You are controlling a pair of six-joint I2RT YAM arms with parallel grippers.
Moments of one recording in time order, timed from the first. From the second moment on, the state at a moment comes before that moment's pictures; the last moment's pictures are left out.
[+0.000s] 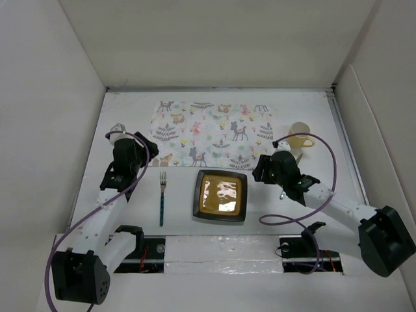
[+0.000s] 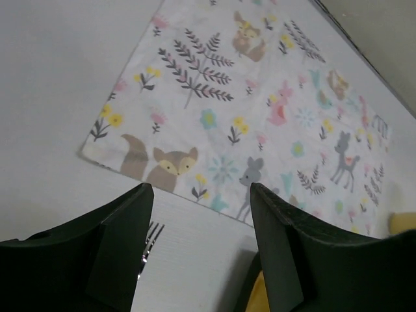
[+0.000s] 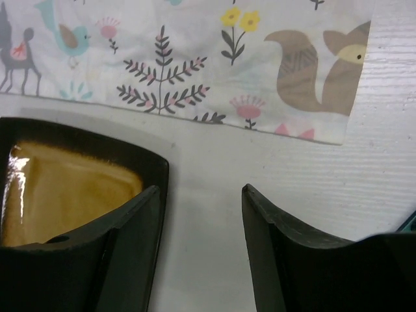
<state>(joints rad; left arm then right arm) -0.13 0.88 0.61 -0.18 -0.08 -0.69 0.55 1.09 0.49 -0.04 0.14 0.54</state>
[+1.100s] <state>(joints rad) -0.07 1.47 0.60 0.02 -0.31 -0.83 0.62 0.97 0.43 0.09 0.10 0.53</state>
